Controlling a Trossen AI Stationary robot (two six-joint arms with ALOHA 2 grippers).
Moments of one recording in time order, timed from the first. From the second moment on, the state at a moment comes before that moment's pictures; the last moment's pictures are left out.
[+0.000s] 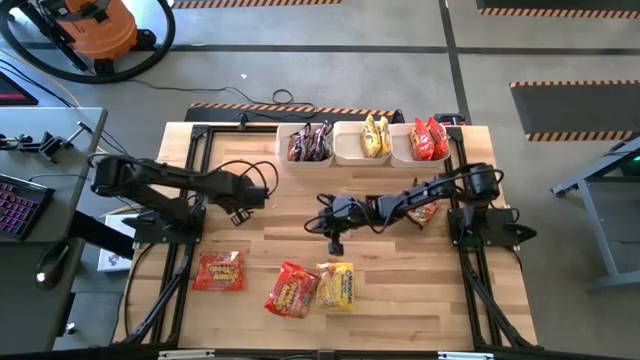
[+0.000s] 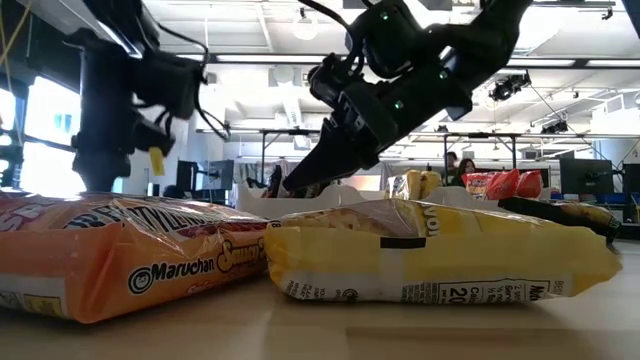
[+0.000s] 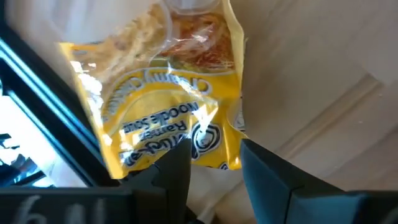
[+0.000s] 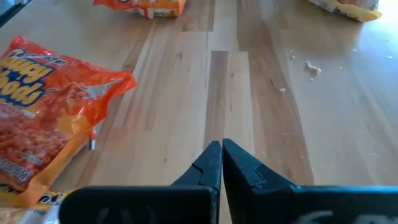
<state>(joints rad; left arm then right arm) 0.12 1.38 0.69 -1.07 -0.42 -0.52 0.04 1.91 0.97 0.37 -0.08 0.00</state>
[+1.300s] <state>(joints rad) 0.20 1.51 0.69 0.26 0.22 -0.20 0.03 1.79 0.97 0.24 -0.07 -0.02</state>
